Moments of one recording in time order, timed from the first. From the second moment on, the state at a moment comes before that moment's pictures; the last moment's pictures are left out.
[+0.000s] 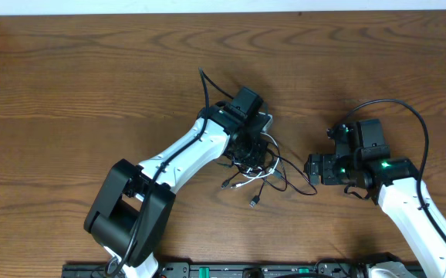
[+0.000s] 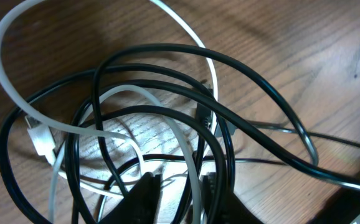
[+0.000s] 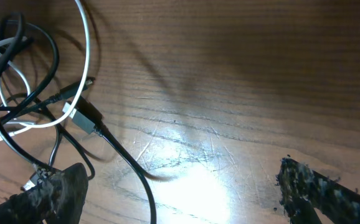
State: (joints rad) left arm -0.62 1.84 1.24 -0.73 0.39 -0.20; right arm 0.19 1.23 0.71 -0.68 -0.19 0.19
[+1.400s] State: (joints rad) left arm -0.60 1.32 1.24 -0.60 0.76 -0.28; right arm 0.19 1.23 0.71 -0.23 -0.96 0.19
